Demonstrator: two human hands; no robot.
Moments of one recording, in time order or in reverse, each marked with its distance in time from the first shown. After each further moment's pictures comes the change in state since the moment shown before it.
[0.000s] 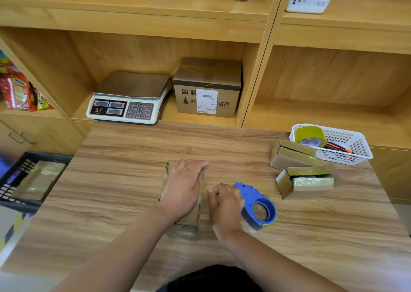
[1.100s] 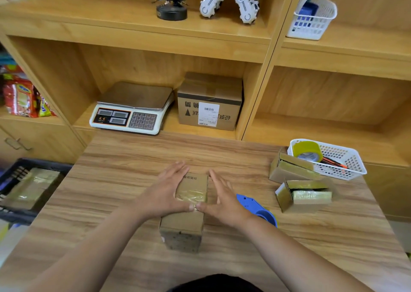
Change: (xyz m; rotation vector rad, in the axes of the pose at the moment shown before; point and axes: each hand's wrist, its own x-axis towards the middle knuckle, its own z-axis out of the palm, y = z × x) left_hand 0.004 -0.059 -0.042 0.073 -0.352 0.036; right_hand 0.041 -0.010 -0.018 0.053 -0.503 -0.272
